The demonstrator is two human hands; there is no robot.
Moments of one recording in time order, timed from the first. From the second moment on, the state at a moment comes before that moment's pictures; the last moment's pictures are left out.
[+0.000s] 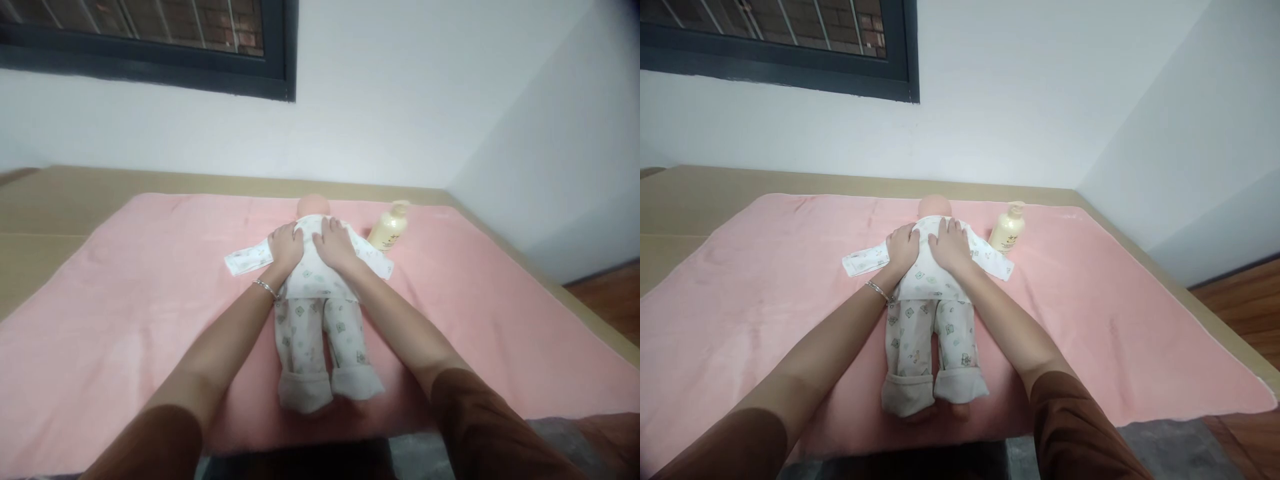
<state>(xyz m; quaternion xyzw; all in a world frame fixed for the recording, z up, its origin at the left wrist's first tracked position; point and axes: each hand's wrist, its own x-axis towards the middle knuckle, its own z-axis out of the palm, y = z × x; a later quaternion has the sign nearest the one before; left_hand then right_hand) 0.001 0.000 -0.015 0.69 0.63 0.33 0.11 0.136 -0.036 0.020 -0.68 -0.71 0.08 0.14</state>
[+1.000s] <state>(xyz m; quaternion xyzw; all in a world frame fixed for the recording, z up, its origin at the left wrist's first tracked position) 0.000 -0.002 -0.015 0.70 0.63 0.33 0.09 0.124 -0.051 0.022 -0.52 -0.85 0.04 0.13</state>
